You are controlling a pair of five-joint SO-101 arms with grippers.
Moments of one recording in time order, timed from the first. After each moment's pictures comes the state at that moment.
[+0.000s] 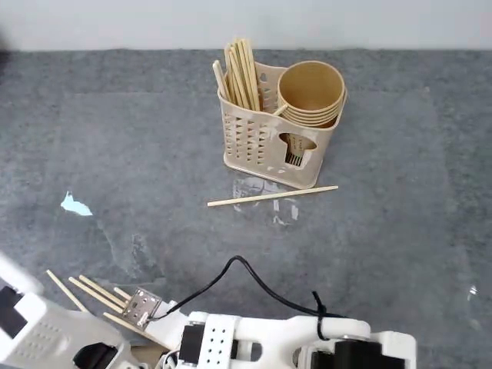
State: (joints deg) left arm -58.9 11.1 -16.6 81.6 9.8; right arm -85.2 -9.5 47.6 60.0 -21.7
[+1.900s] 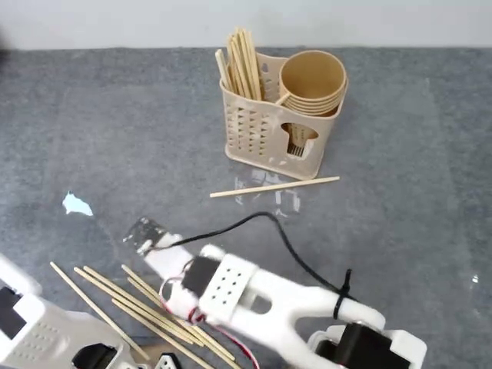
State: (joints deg) left arm -58.9 11.1 -16.6 81.6 9.8; right arm -68.3 -11.3 34.1 65.4 -13.5
